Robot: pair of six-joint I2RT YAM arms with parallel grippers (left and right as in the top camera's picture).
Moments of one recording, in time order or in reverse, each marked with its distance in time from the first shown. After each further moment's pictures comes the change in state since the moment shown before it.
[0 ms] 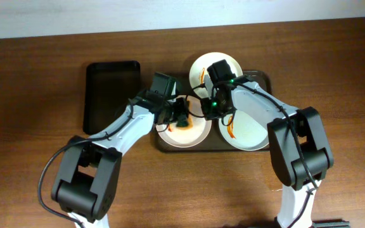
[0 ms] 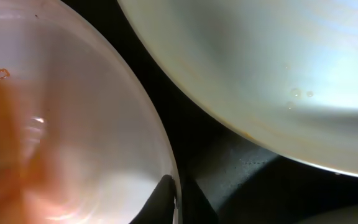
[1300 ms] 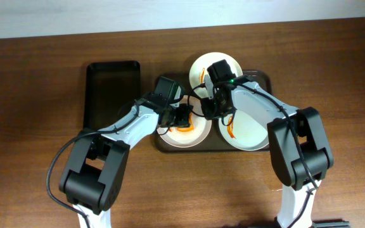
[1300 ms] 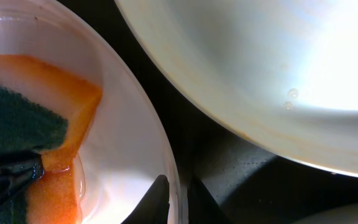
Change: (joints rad) left arm -0.016 0.075 0.000 0.008 -0.009 0.134; right arm 0.000 0.000 0.000 0.001 0.002 0.002
